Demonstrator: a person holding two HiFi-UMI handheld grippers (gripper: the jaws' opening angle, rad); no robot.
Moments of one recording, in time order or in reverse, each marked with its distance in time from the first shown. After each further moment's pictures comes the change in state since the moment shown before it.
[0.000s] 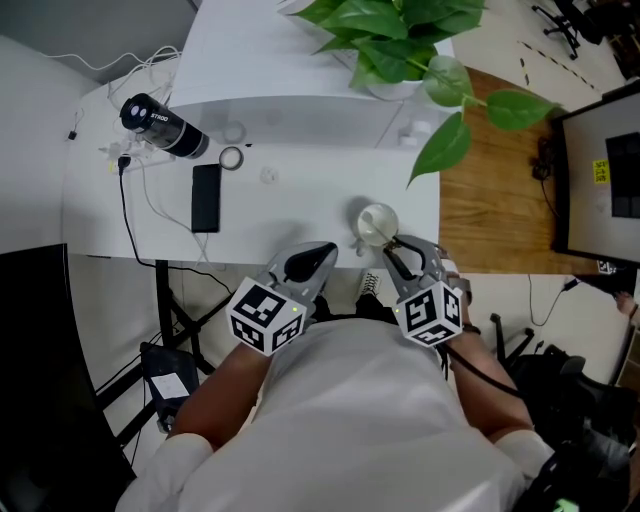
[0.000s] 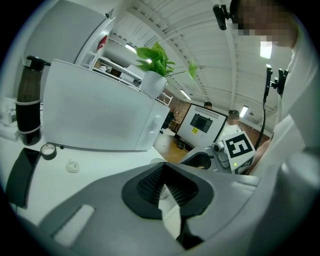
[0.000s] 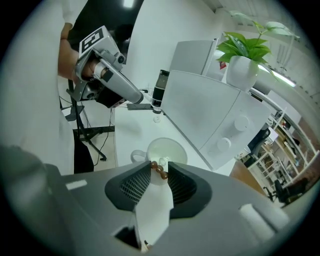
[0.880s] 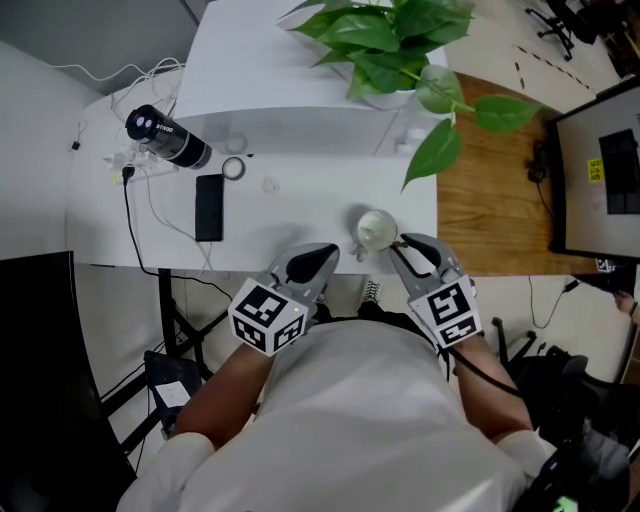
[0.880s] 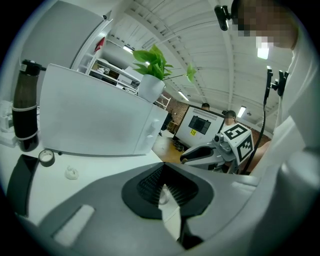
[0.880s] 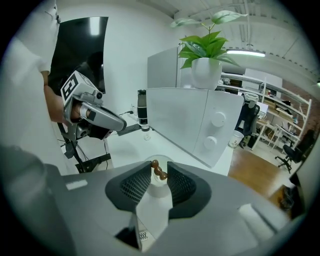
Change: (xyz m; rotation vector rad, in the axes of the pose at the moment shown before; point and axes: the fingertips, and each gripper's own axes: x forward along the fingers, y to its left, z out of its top) left arm 0.000 -0.001 0.013 0.021 -0.017 -0.018; right arm -0.027 -0.028 0.025 0.297 -0.136 0.011
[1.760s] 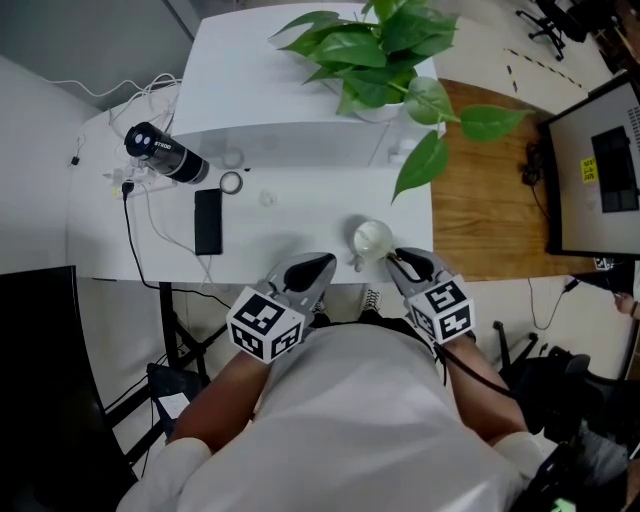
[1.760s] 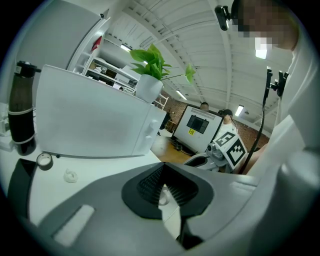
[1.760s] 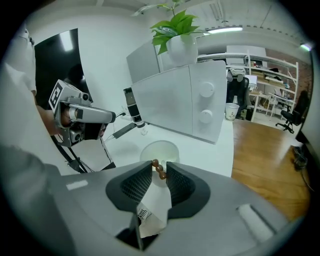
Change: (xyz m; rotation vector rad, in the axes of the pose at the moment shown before) left arm 0.000 -0.001 0.005 0.012 0.013 -0.022; right arm 0.014 0.001 -0.036 0.283 0.046 0.035
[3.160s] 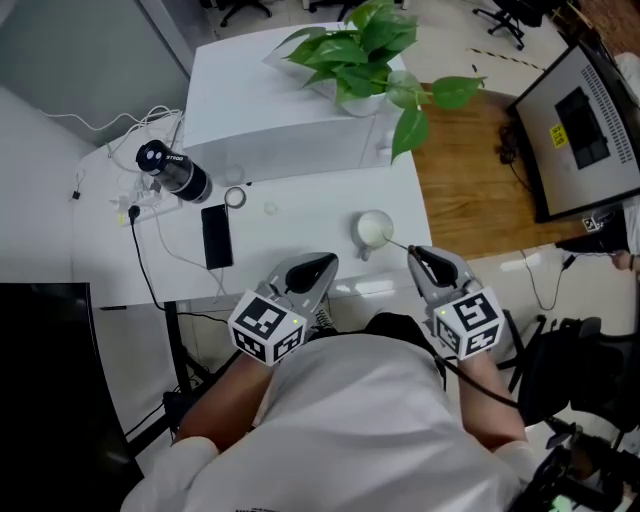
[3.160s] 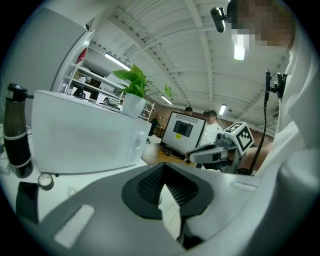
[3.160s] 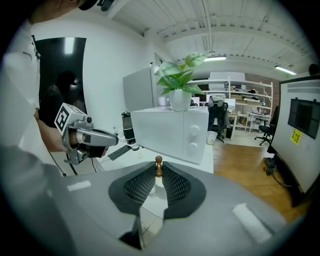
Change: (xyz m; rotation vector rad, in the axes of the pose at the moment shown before) left arm -0.049 -0.026 0.017 0.140 -0.064 -0.120; right arm -0.089 0.046 0.049 0.017 -0.234 -0.208
